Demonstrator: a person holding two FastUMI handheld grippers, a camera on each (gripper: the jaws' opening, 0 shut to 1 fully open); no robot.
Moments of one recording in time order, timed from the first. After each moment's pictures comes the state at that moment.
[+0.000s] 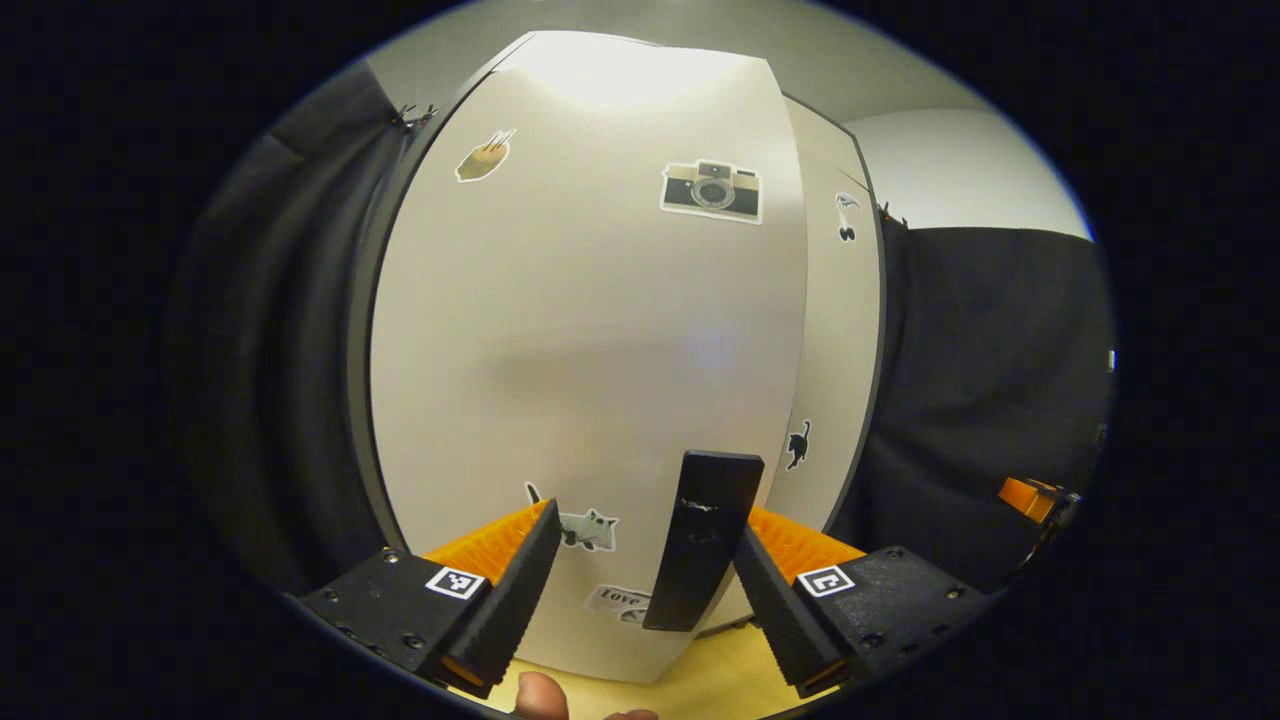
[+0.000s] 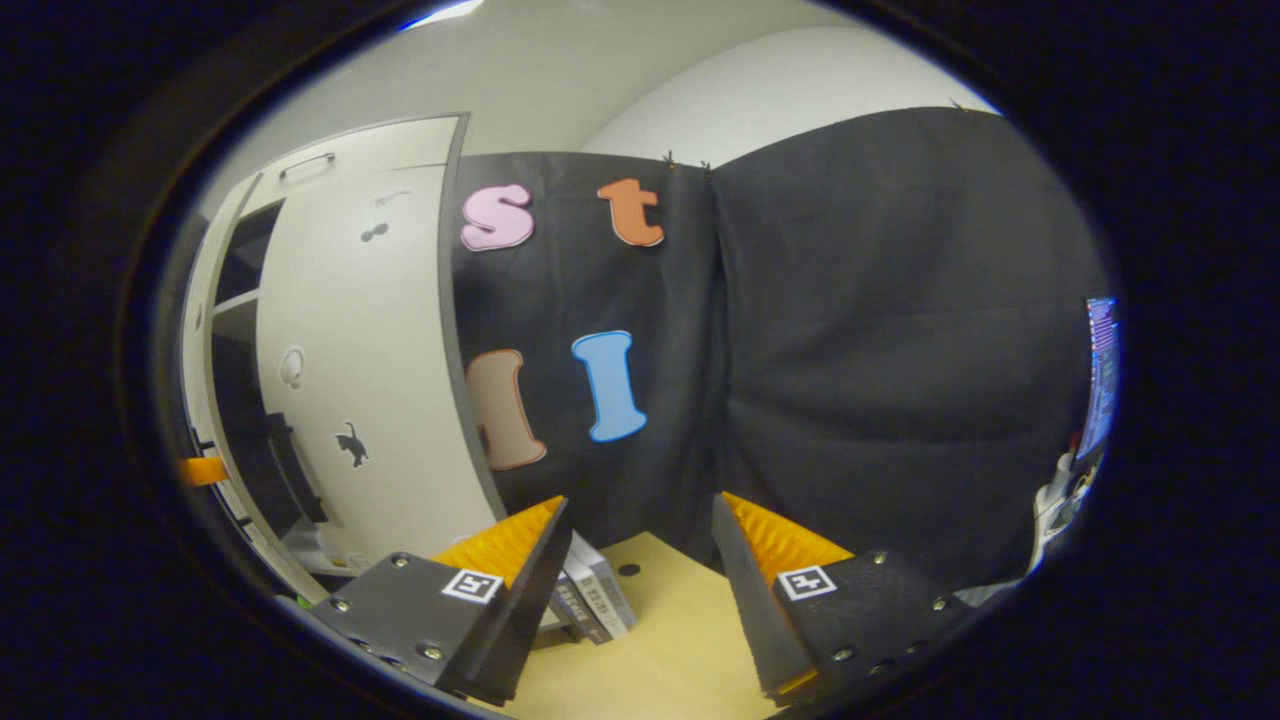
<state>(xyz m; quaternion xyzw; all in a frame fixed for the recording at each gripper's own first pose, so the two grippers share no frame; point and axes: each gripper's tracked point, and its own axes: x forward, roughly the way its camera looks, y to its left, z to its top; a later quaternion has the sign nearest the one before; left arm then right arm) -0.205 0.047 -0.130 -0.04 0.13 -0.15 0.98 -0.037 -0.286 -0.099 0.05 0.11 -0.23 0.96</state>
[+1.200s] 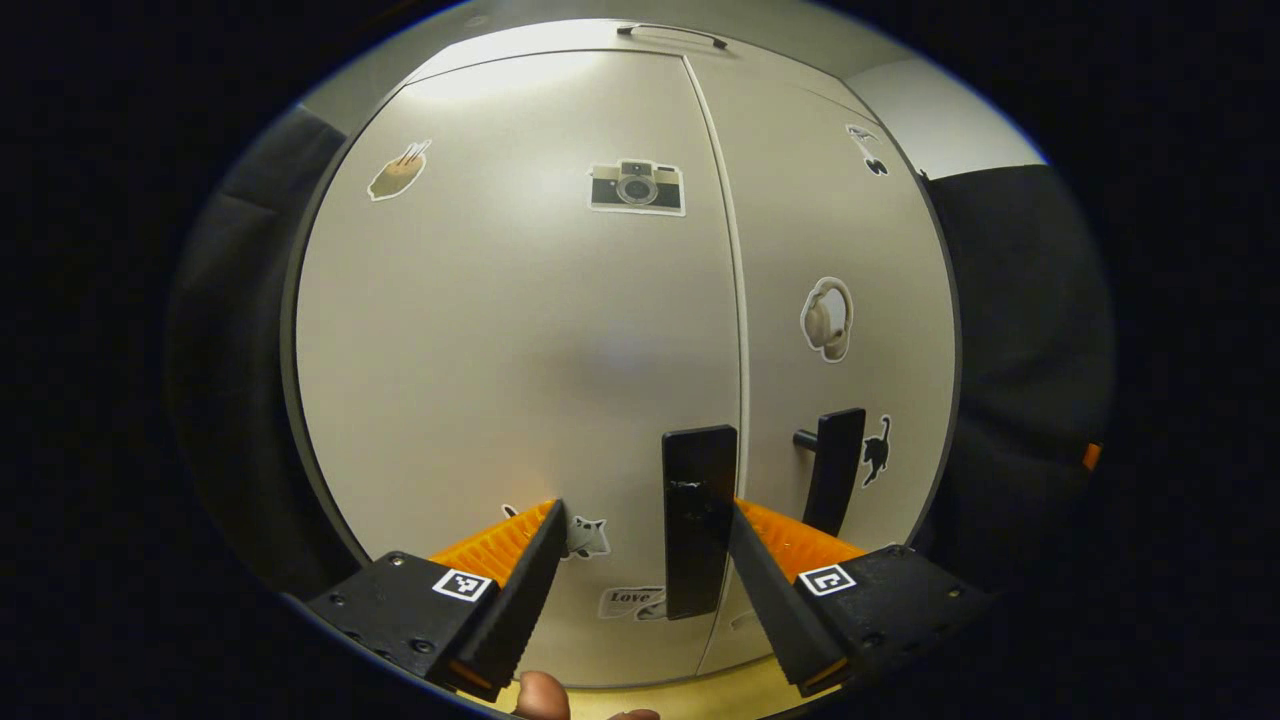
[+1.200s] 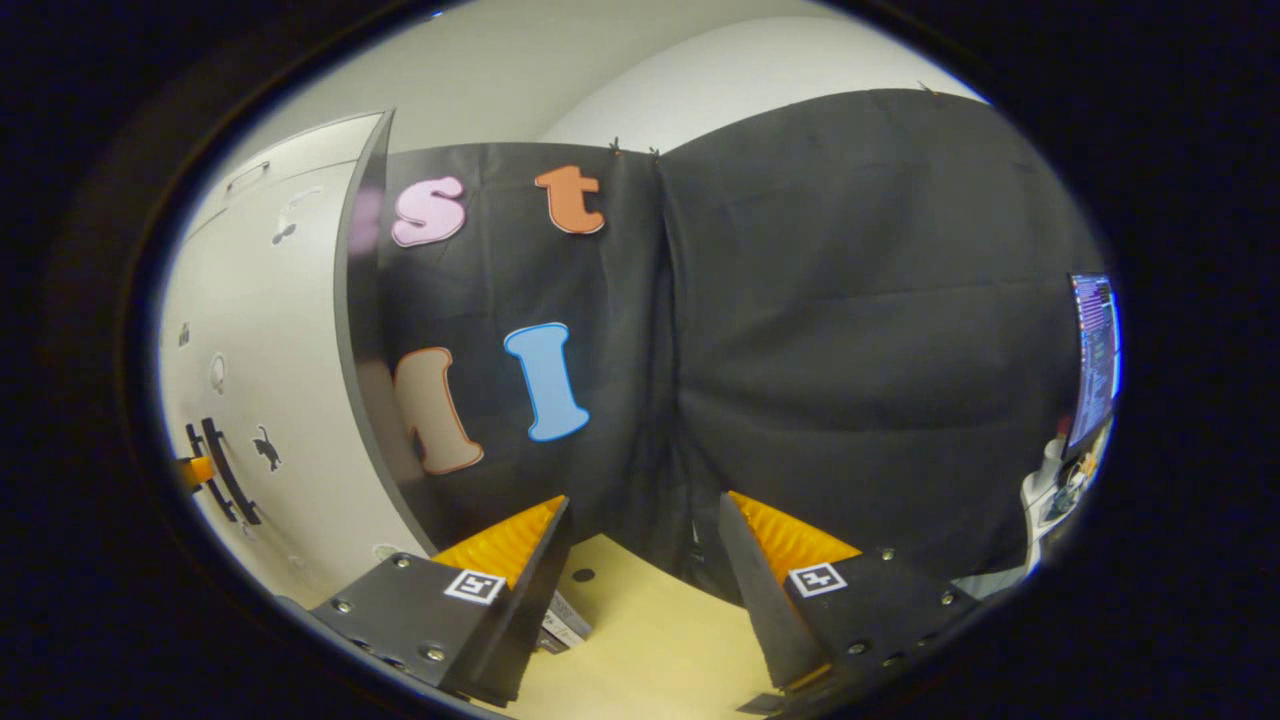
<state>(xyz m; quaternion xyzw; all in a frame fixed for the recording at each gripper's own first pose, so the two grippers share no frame) -0.145 0.035 -0.145 0.05 0.12 -0.07 0.99 -0.012 -0.352 -0.130 0.07 0.13 -0.28 0.95</state>
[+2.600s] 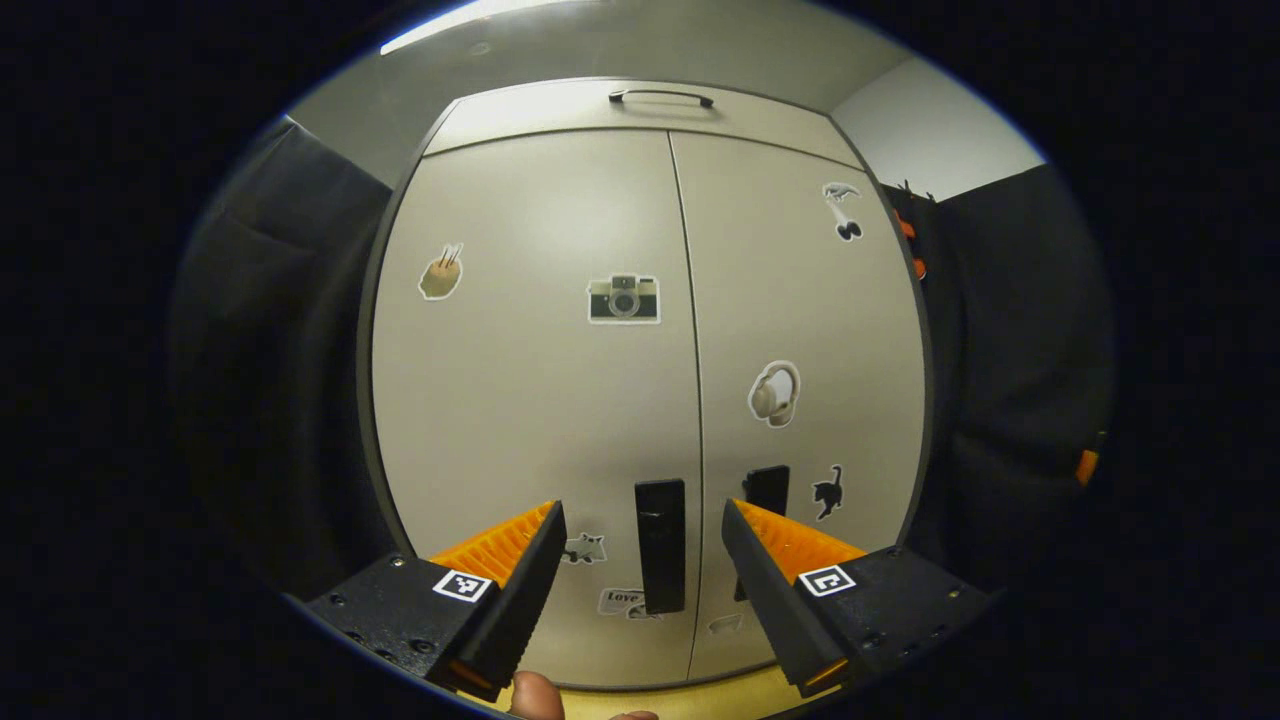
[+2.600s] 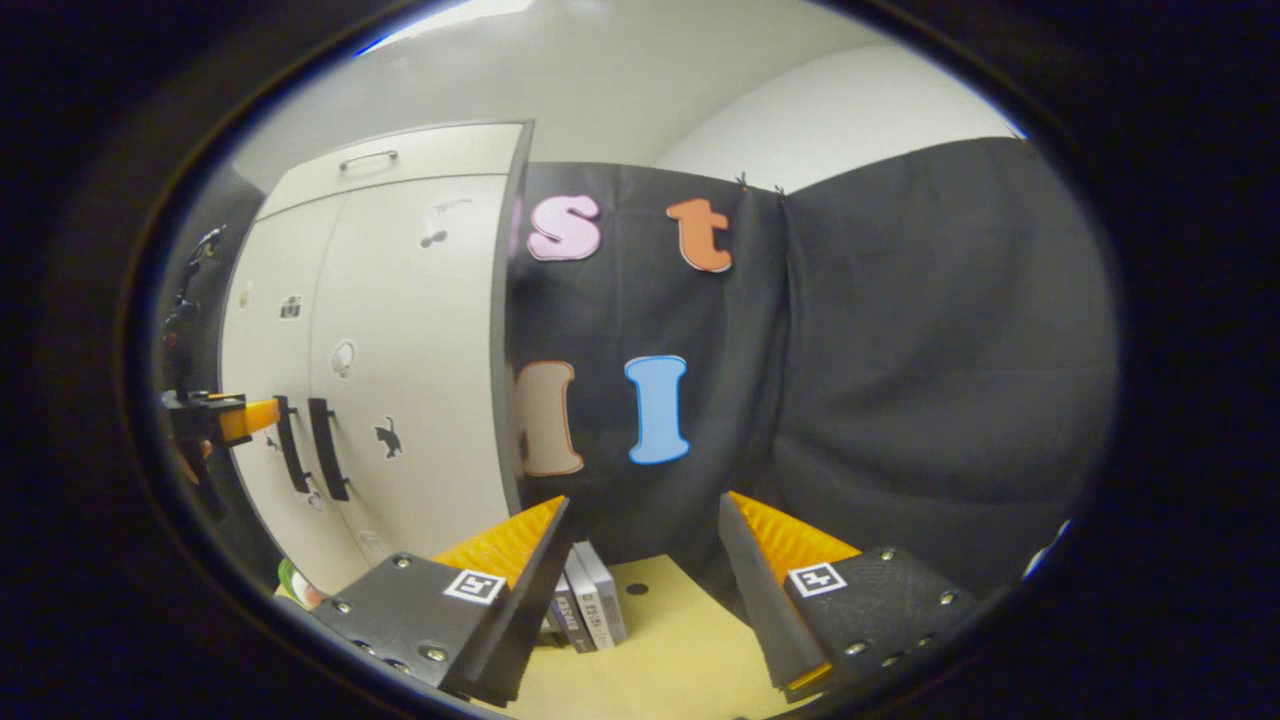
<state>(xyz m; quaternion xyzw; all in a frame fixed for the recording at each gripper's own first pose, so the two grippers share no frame) -0.204 0.014 -0.078 0.05 0.04 -0.03 1.00 0.002 -0.252 -0.055 -0.01 0.09 -0.11 0.99</state>
